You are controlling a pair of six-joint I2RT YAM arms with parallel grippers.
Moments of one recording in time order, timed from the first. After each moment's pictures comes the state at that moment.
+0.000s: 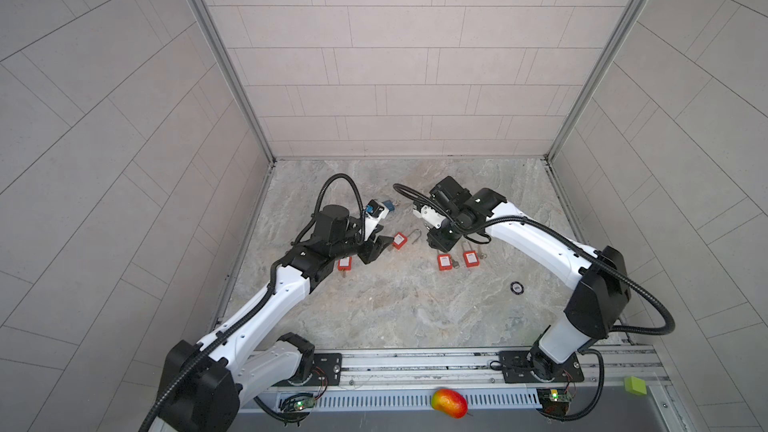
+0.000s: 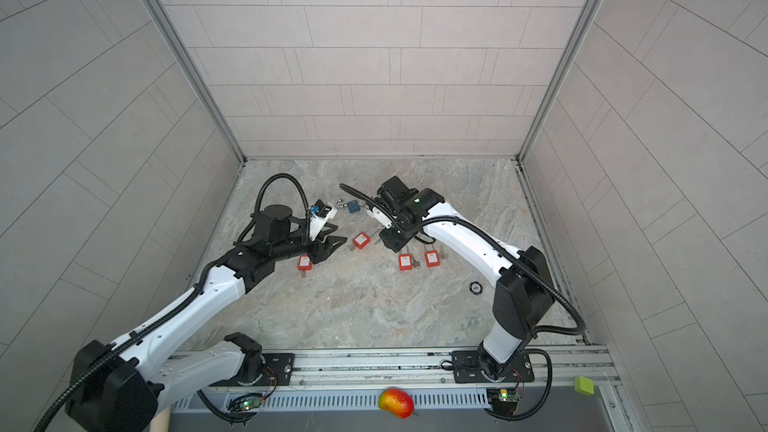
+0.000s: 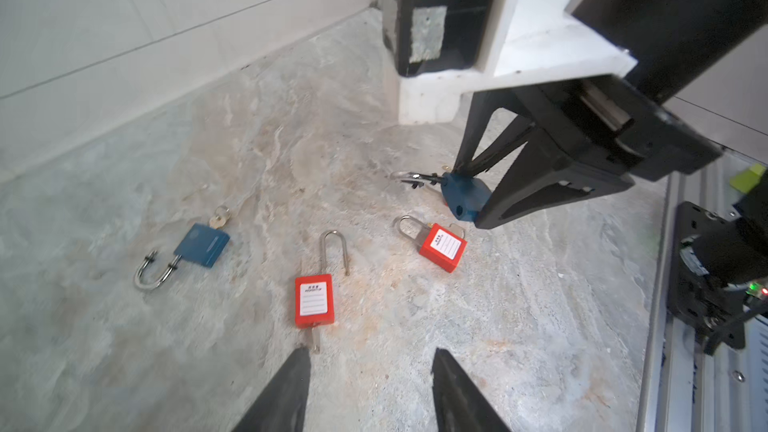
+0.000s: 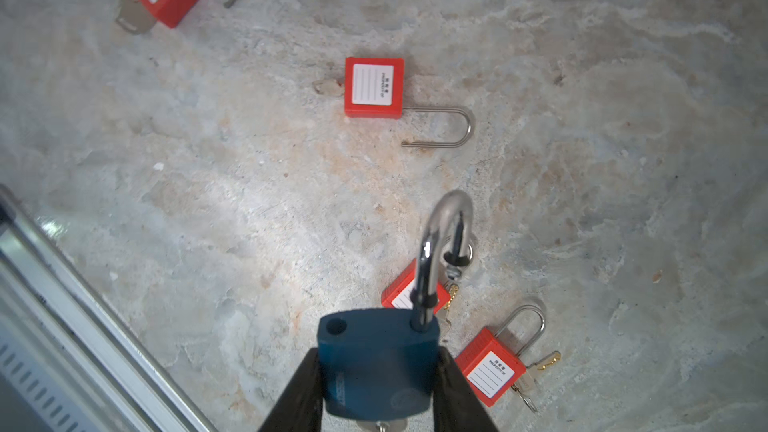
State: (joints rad) left arm -0.45 1.08 0.75 -0.19 0.51 0.21; right arm 0.64 1.59 1.44 -1.00 -0.14 -0.21
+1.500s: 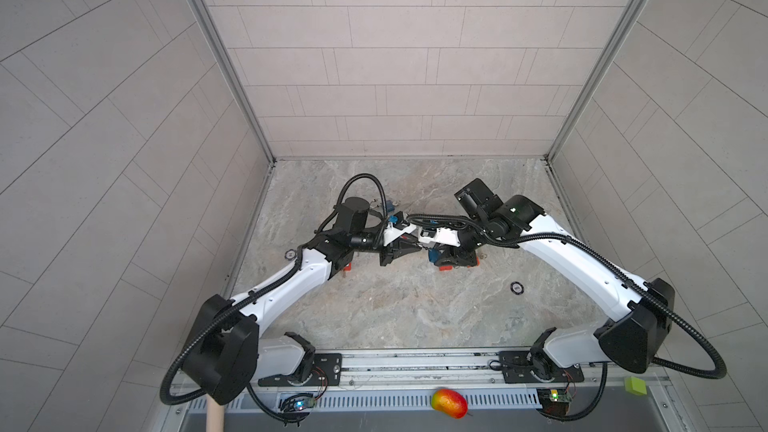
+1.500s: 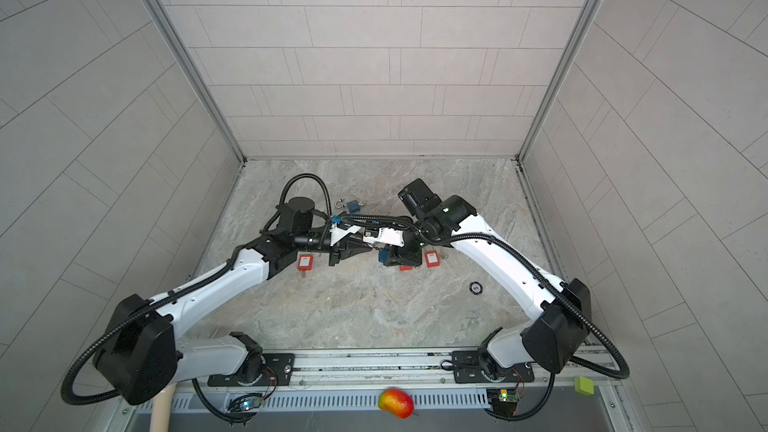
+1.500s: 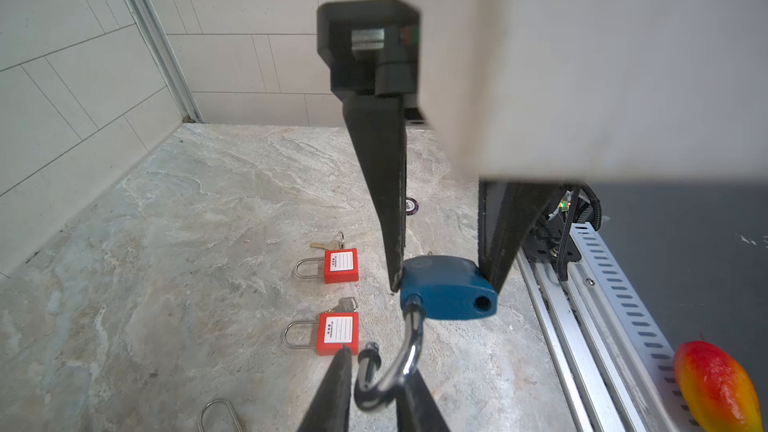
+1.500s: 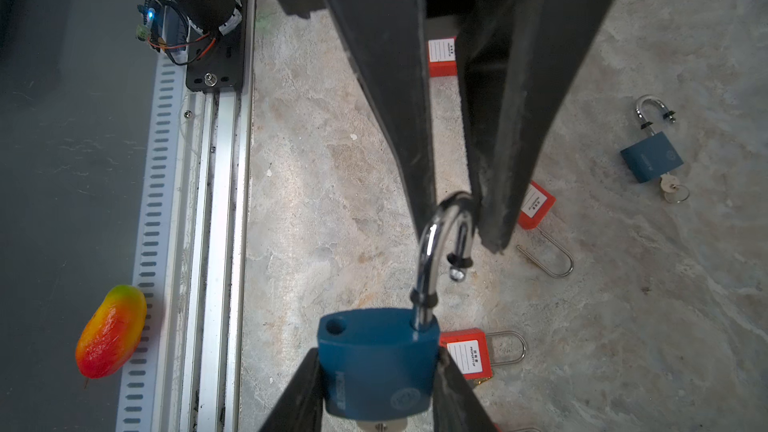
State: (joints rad) left arm -0.54 1.29 0.82 0.00 0.90 0.42; right arm 0.61 1.41 1.38 -1.08 -0.51 -0.76
